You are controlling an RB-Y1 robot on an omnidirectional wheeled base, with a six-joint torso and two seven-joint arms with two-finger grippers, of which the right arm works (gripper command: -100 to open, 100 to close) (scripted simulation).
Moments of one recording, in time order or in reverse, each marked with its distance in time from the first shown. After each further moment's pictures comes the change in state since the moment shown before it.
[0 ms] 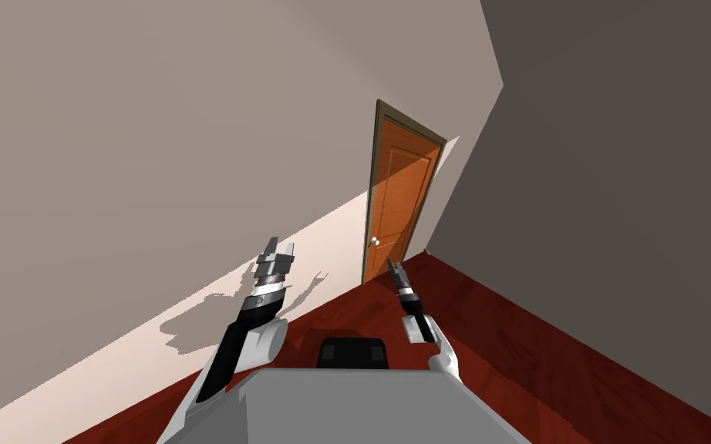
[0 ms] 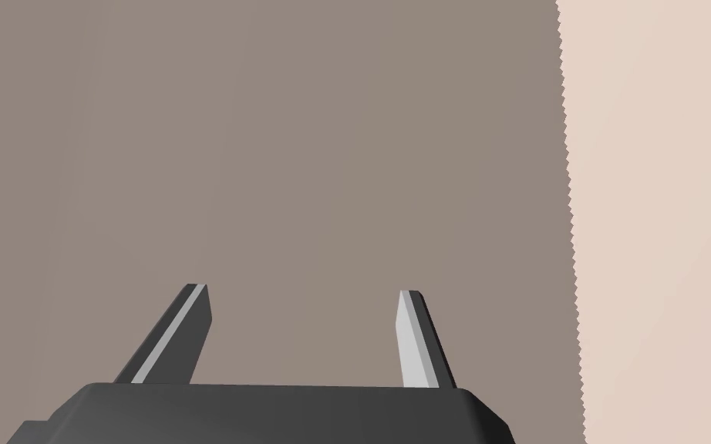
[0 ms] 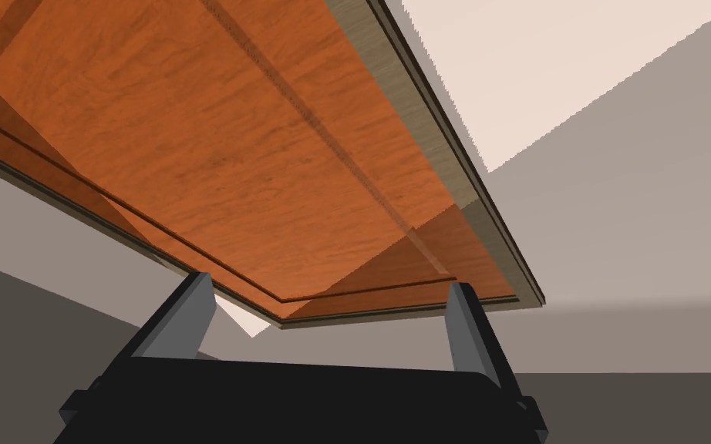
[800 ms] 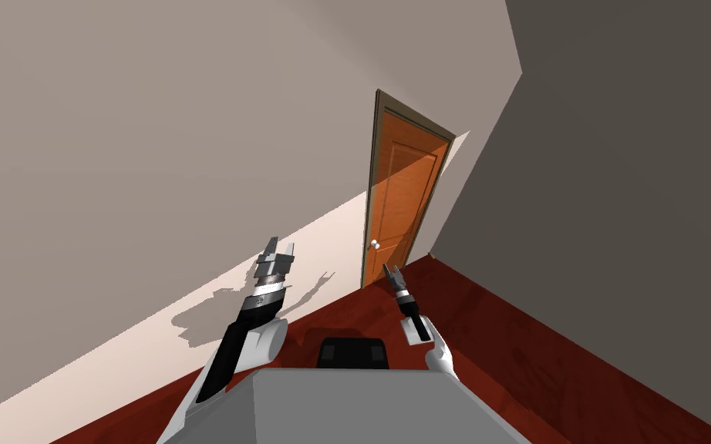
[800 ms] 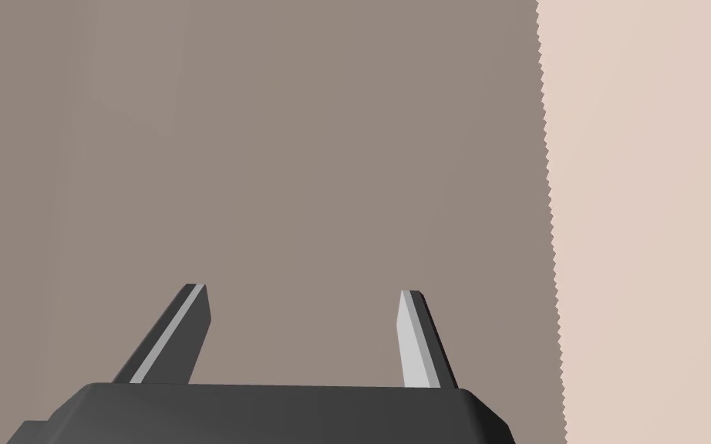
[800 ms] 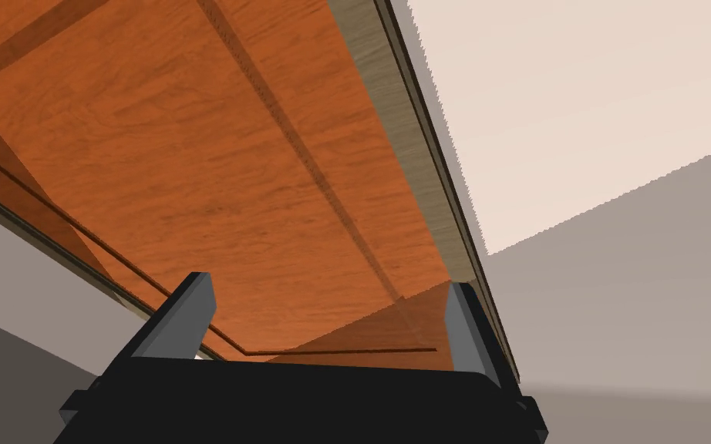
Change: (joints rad) arm -0.075 -0.015 0.007 0.207 0.050 -0.065 0.127
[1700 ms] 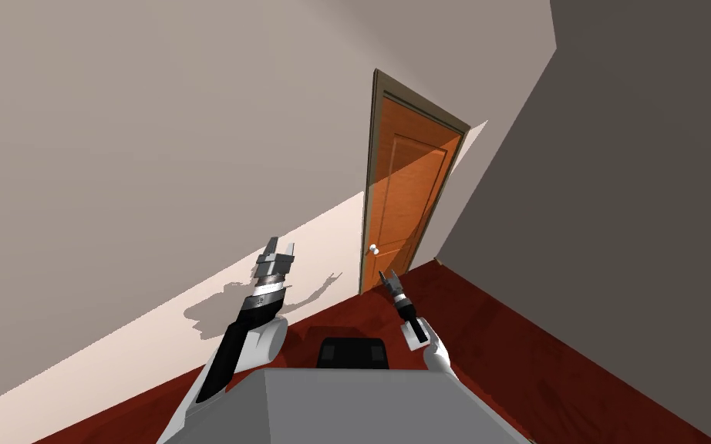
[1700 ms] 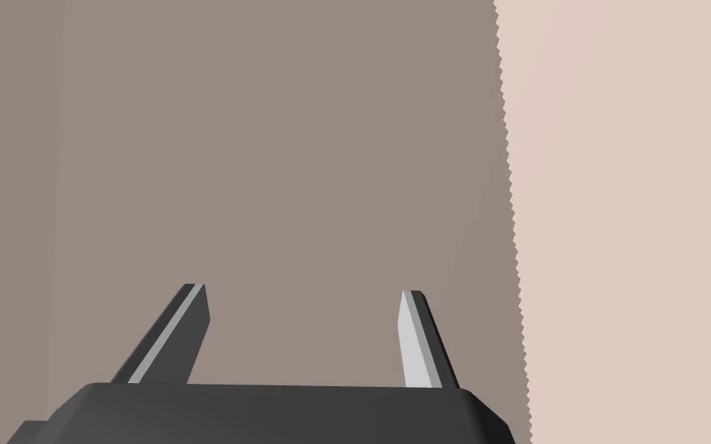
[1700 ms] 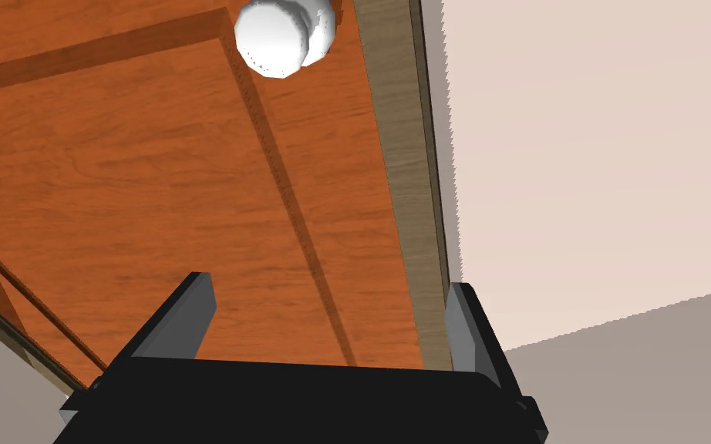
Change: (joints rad) arm -0.093 -0.020 0.012 0.262 0.068 -0.081 0.170
